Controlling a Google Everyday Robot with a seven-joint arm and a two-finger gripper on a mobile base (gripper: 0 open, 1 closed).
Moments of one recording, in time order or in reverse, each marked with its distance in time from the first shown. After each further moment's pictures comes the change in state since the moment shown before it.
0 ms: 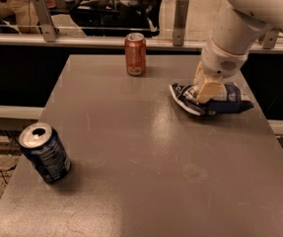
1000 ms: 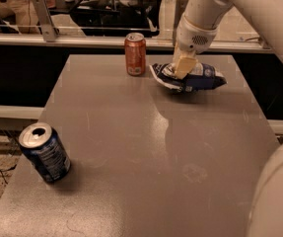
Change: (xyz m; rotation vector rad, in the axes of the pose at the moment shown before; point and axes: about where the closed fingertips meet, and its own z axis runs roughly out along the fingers) arm -0.053 -0.071 -0.005 0.020 -0.018 -0.030
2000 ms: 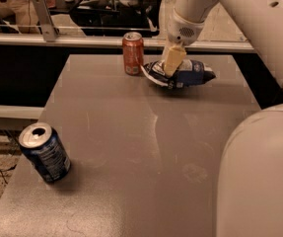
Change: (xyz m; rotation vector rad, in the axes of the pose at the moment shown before) arm -0.027 -0.037 0.008 0.014 -0.048 0.066
